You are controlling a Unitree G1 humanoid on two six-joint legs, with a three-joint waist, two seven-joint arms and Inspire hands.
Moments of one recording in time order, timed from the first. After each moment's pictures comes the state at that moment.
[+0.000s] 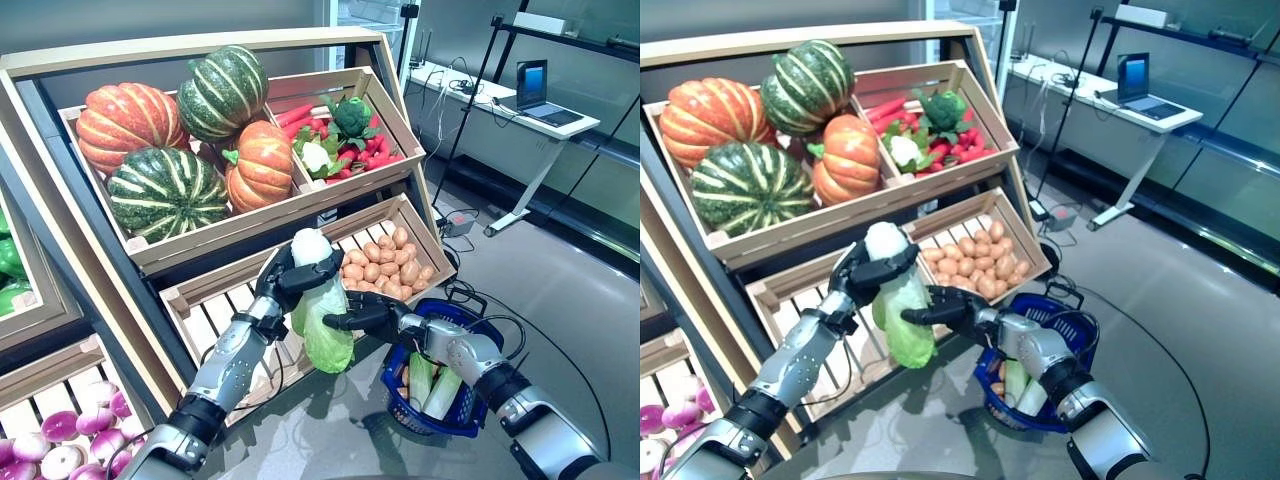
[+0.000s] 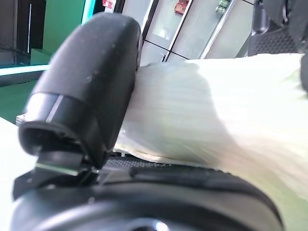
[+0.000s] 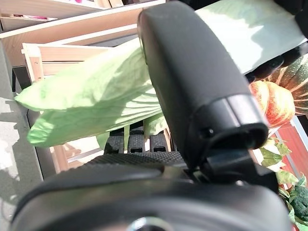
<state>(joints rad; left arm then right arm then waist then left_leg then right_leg) -0.27 0.42 -0.38 0.31 -0.92 -0.15 -0.15 -0.48 -0.33 0.52 0.55 0.83 0.34 0.29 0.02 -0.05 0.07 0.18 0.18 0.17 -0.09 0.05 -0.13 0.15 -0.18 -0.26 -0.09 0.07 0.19</state>
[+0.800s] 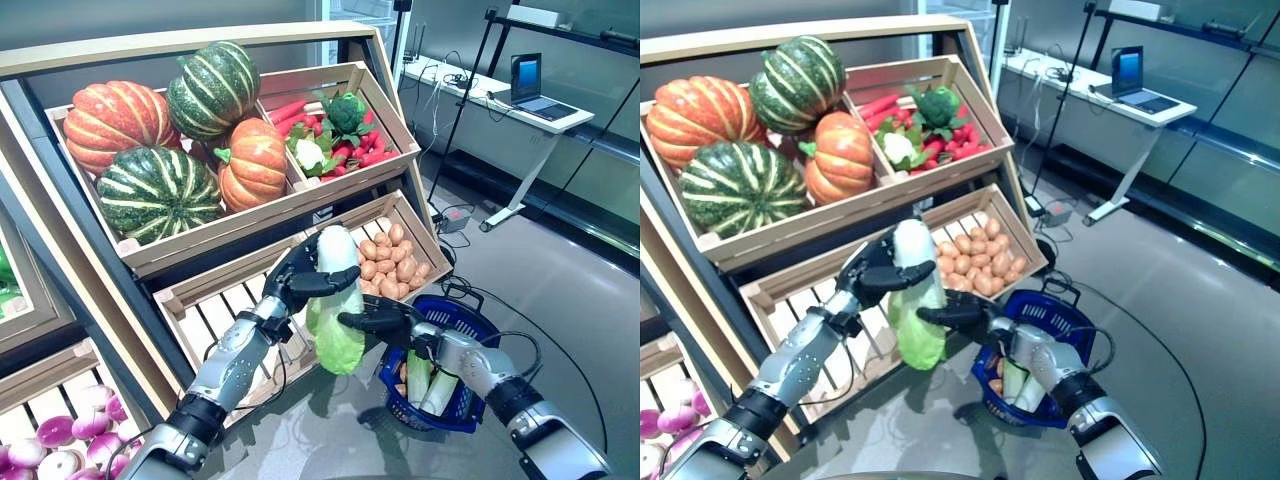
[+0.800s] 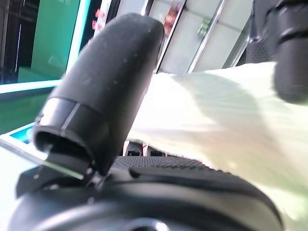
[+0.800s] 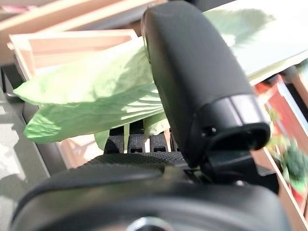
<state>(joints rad) -0.27 0.44 -0.37 0.26 -0.86 -0.08 -0.22 -0.39 -0.39 0.40 0.60 0.87 0.31 0.29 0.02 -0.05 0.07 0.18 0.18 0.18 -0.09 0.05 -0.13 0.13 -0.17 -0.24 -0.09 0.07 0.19</state>
